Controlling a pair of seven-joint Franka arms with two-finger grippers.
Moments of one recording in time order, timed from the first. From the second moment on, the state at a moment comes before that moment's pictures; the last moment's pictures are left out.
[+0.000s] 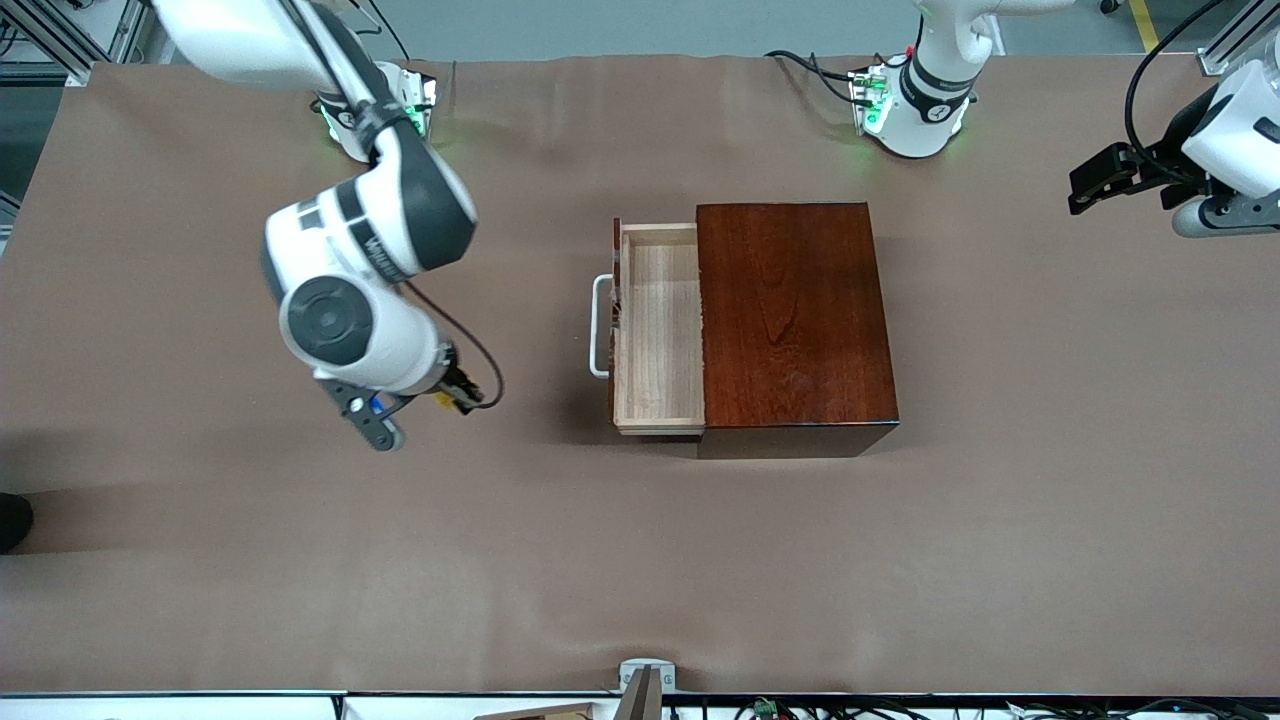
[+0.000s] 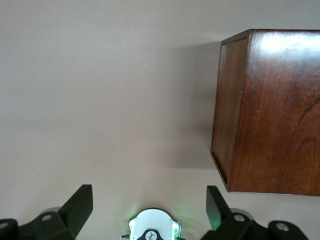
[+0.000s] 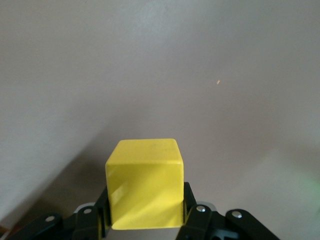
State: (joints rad) left arm -0.06 -0.08 -0.03 -1.60 0.02 1.39 -0.12; right arm 0.37 0.52 0.02 -1.34 0.05 1.64 1.16
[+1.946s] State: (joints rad) left arm -0.49 0.34 -0.26 -1.35 0.02 1.69 -1.08; right arm -0.12 0.50 0.02 -1.96 -0.03 2.13 -0.17
